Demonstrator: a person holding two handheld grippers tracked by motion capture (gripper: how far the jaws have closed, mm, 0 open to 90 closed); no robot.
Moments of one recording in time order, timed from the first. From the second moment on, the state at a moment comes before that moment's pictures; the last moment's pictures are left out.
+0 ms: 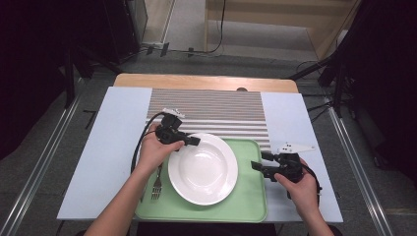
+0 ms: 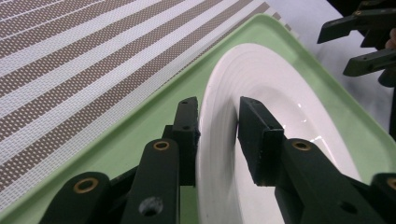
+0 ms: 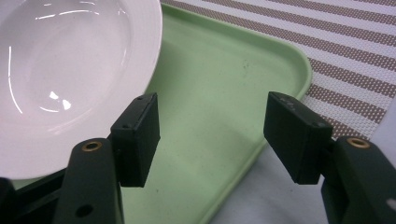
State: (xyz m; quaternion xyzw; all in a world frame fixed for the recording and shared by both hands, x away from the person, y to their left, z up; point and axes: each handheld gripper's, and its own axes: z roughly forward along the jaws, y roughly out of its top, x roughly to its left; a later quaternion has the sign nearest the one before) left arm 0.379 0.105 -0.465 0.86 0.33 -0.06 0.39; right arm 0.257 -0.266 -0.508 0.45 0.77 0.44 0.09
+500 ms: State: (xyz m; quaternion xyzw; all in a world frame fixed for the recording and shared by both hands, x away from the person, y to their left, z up) left arm 0.380 0.115 -0.482 0.86 0.35 -0.04 0.37; right arm 0.257 -0.266 -0.508 0.45 0.77 0.44 0.09
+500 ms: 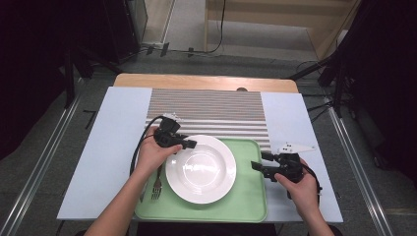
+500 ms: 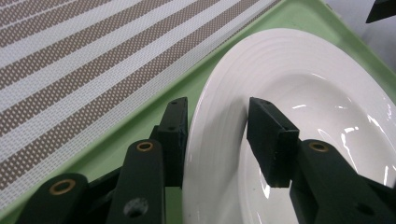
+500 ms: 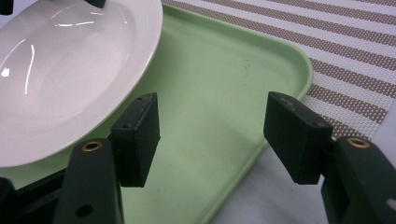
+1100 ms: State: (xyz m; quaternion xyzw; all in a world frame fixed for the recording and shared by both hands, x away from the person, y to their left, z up) left arm 0.376 0.114 -0.486 0.87 0.34 0.00 0.36; right arm 0.257 -0.265 -0.508 0.45 0.77 0.44 0.08
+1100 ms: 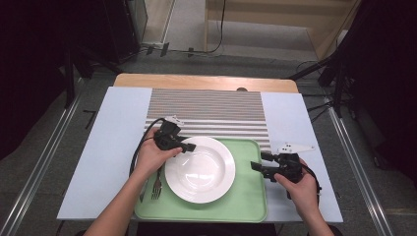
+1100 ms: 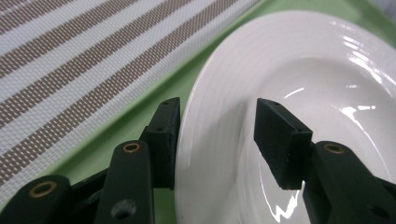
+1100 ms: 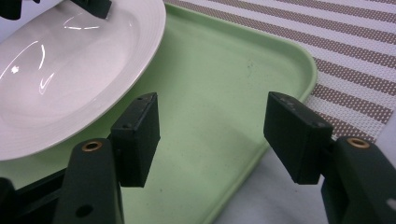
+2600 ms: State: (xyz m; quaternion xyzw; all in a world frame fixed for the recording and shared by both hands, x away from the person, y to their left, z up) left arm 0.357 0.171 -0.452 0.83 0.36 0.00 0.43; right arm 0.256 -0.258 -0.508 0.43 0.78 0.45 0.06
